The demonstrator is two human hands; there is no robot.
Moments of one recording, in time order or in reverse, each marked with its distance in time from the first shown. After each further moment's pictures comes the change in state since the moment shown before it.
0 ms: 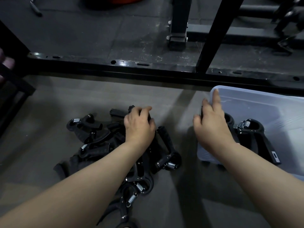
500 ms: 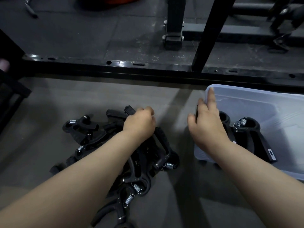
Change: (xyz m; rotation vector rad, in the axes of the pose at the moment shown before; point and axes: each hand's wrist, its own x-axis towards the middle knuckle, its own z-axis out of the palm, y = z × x) left_hand 0.024 0.026 -0.024 0.118 -0.392 -0.015; right_hand 0.000 0.001 0.000 0.031 -0.009 0.007
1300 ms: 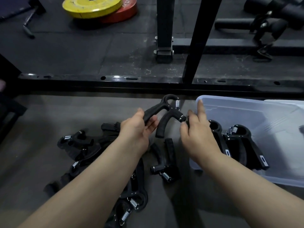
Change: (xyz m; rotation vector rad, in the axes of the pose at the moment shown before) left_hand -0.015 0.058 -0.045 -1.790 0.147 -0.651; right_hand -0.004 0.000 -0.002 0.120 0.040 -0.013
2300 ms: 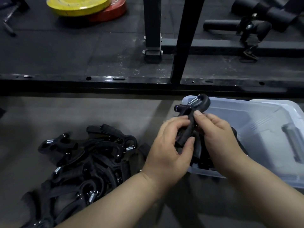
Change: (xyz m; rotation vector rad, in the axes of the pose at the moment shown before) left_hand -0.064 -0.080 0.010 0.848 -0.584 1.064; right_hand -0.018 0.012 -0.064 1.141 -0.045 0.308
